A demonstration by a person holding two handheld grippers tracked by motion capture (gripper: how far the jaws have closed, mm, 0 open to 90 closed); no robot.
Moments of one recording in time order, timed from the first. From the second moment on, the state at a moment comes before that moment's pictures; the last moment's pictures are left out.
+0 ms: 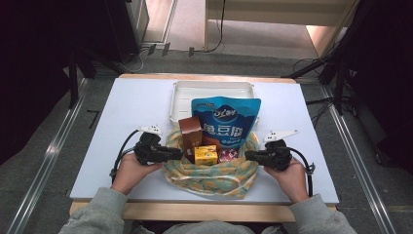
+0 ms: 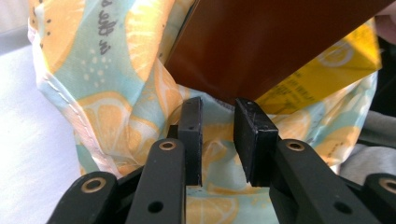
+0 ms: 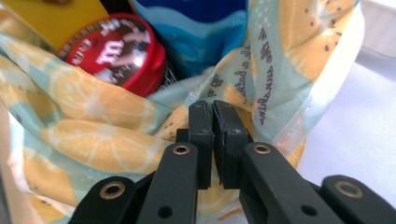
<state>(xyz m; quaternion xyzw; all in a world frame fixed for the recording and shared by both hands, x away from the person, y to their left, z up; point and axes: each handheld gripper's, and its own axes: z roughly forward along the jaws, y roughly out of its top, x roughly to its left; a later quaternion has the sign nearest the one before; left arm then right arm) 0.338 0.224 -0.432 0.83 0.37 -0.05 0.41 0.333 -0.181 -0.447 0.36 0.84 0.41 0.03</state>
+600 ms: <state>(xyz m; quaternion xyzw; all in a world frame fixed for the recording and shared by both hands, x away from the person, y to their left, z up) 0.340 0.224 -0.453 0.84 0.37 -0.07 0.40 0.334 -0.179 -0.466 0.35 0.85 0.38 0.03</state>
